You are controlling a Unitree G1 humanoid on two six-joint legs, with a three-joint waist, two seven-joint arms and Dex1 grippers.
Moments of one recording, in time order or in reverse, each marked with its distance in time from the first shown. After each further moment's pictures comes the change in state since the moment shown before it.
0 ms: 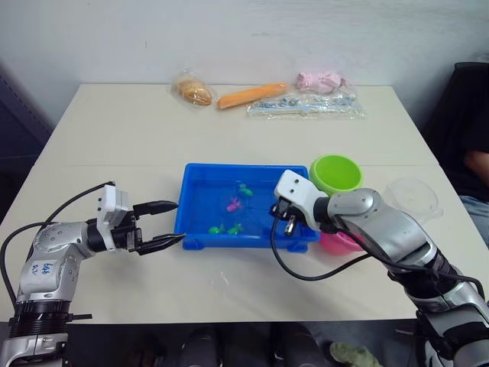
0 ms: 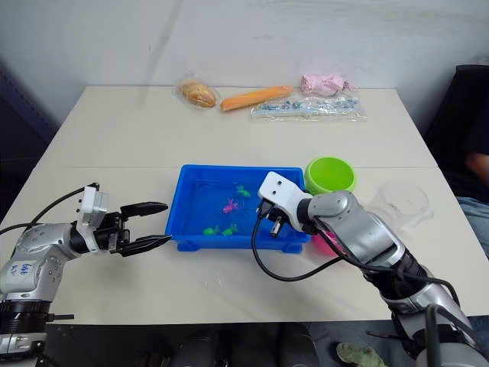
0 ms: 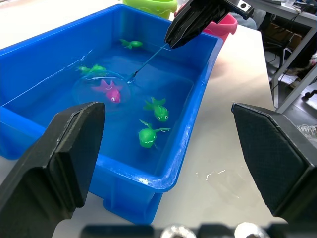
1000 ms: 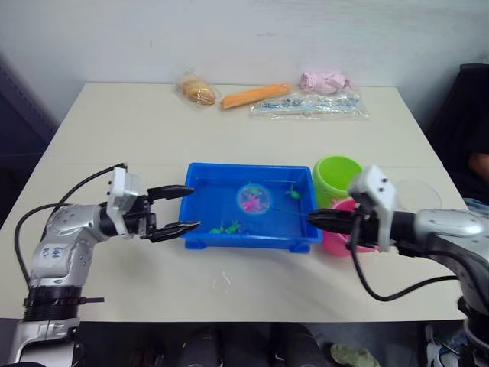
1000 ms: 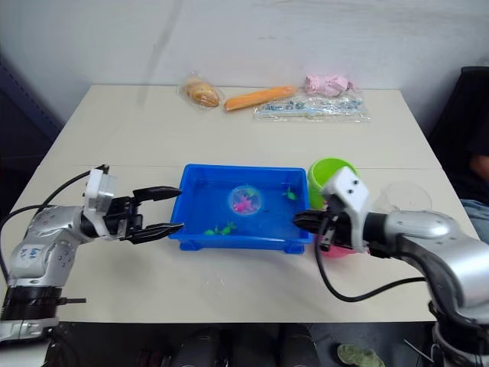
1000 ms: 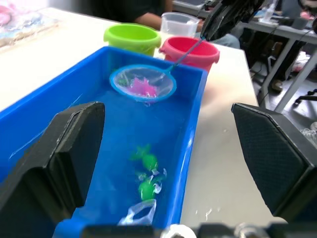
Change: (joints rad) left arm -0.096 -0.028 -0.032 -0.069 -0.046 0.045 0.007; right arm 0.318 -0.101 -0.604 -0.301 0.373 0.200 0.152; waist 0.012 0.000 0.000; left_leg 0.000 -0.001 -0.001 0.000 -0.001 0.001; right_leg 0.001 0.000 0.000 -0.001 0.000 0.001
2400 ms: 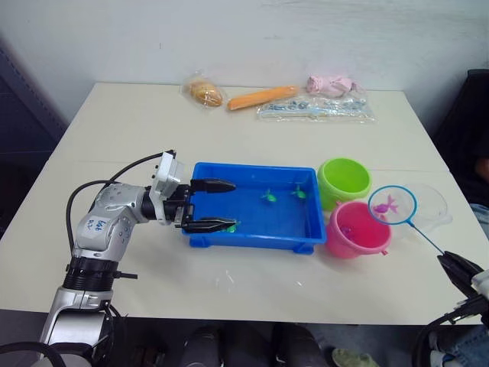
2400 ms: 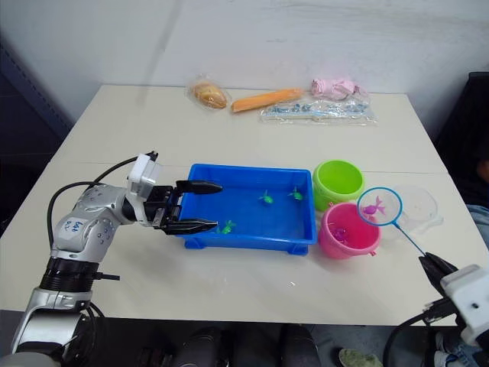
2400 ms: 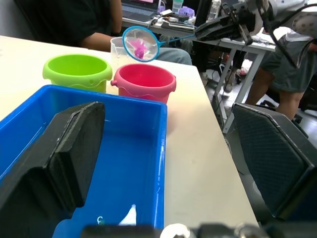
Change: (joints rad) left arm -0.217 -0.113 -0.194 0.029 0.004 0.086 -0.032; right arm 0.980 0.375 -0.618 0.004 -0.530 -1.188 -0.068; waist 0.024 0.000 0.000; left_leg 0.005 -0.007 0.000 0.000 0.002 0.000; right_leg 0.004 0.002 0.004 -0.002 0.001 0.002
